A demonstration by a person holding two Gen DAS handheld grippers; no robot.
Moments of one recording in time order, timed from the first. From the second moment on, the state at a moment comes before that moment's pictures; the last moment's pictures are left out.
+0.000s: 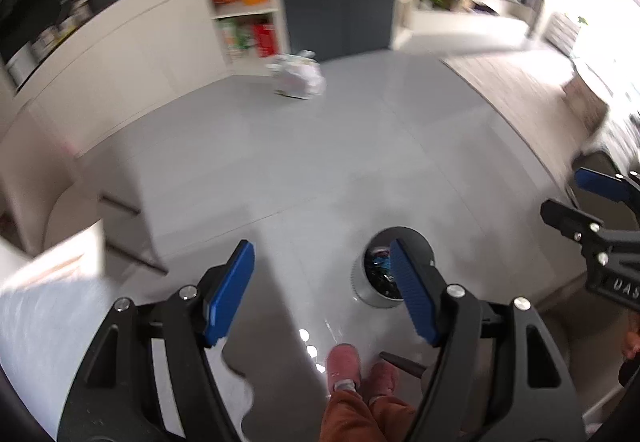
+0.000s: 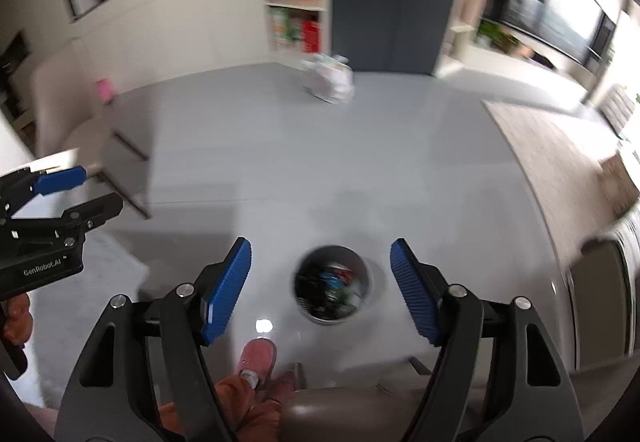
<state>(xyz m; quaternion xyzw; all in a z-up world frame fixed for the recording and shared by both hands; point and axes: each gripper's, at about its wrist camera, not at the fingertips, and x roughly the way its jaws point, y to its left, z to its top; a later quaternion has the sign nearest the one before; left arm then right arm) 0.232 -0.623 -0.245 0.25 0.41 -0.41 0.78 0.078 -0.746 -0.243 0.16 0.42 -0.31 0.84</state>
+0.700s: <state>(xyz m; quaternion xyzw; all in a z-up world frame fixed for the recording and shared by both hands) 0.227 -0.208 -0.147 0.03 0.42 -0.03 0.91 0.236 -0.412 -0.146 -0.05 0.40 0.08 0.91</state>
